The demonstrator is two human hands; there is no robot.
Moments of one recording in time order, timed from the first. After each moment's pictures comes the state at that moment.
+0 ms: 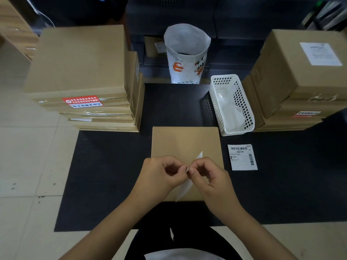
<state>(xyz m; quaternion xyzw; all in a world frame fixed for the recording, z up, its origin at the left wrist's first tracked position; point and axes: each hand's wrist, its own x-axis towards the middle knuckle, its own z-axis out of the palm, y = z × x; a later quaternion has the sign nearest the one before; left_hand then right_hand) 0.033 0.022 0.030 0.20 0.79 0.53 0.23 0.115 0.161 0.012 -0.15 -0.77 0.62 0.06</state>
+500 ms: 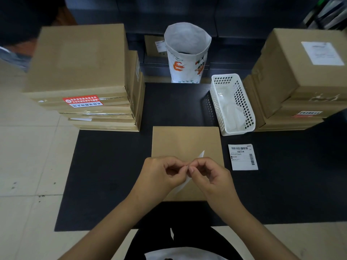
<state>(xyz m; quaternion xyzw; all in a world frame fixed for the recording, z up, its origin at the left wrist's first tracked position) 0.030 0.020 0.030 0.26 0.79 0.51 0.20 0.113 0.161 0.013 -0.17 -0.74 0.65 0.06</state>
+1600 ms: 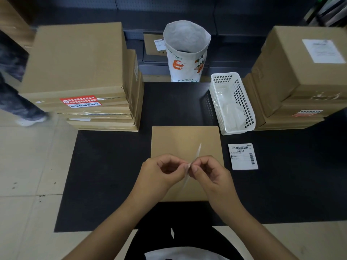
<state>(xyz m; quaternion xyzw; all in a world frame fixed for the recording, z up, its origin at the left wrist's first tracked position) 0.032 0.025 0.030 0.09 0.73 0.61 0.30 0.111 0.163 0.011 -0.18 -0.70 0.68 0.06</state>
